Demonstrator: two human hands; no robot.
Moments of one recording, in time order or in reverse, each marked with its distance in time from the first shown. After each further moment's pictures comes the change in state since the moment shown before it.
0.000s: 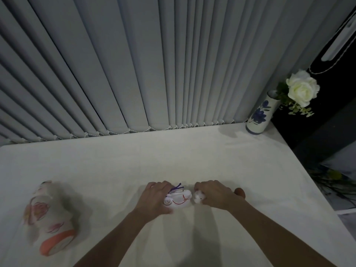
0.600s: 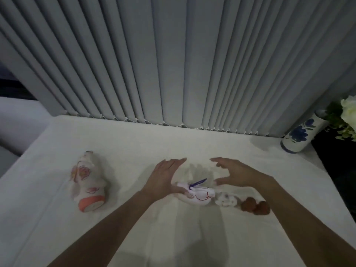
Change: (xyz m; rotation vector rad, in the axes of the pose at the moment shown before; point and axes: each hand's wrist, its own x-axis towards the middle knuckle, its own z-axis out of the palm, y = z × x) left_hand -0.033 -0.016 -0.040 -0.199 0.282 -0.097; right_hand 0.012 -0.024 -0.080 0.164 0.004 -0.088
